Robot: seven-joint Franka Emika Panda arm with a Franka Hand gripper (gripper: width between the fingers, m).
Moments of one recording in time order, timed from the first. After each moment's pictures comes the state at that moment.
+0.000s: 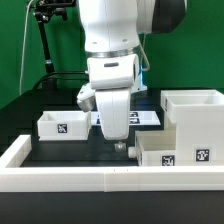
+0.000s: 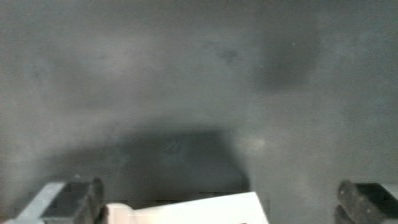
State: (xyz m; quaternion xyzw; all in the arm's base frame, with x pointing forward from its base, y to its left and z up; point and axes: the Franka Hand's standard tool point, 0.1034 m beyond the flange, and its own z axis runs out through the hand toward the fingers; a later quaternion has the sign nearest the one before) arm 0.545 -0.025 0.032 -0.73 -0.68 0.00 0.06
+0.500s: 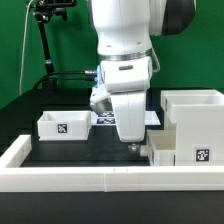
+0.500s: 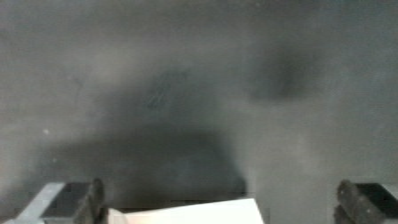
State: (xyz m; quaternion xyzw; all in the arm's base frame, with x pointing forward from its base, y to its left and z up) arm 0.543 0.002 0.028 -0.73 -0.68 0.00 0.06
